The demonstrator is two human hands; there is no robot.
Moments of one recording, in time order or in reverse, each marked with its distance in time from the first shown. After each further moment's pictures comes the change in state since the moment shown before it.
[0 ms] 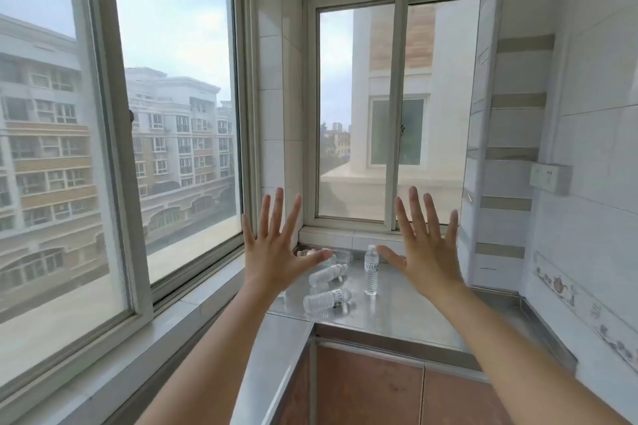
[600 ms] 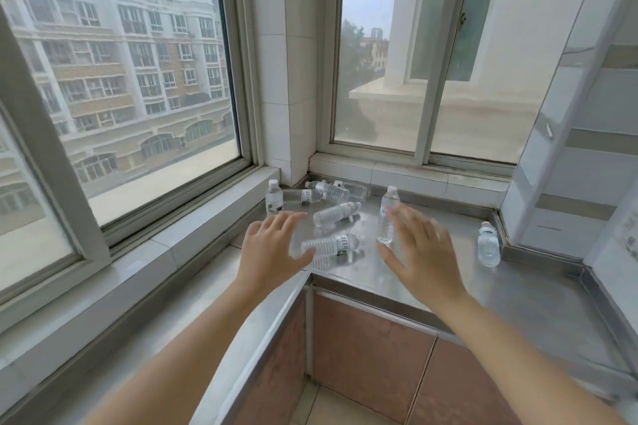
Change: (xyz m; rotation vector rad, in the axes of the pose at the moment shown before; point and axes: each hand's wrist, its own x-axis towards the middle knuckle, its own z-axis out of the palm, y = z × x) left_hand 0.016 -0.012 0.219 0.006 -0.248 -0.048; right_hand 0.024 0.033 0.228 0.311 -0.180 -0.145
